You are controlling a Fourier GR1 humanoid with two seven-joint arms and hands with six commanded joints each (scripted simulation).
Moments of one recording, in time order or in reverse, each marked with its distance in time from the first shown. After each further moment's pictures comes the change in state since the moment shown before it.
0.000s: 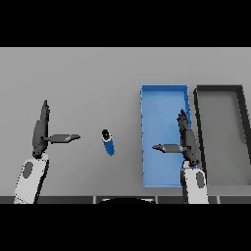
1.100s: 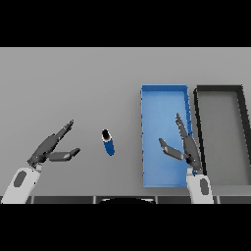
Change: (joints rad) left arm 0.103 0.227 -0.165 -0.120 -0.001 -0.457 -0.135; right arm 0.086 -0.120 0.109 -0.131 0.143 0.067 -0.086
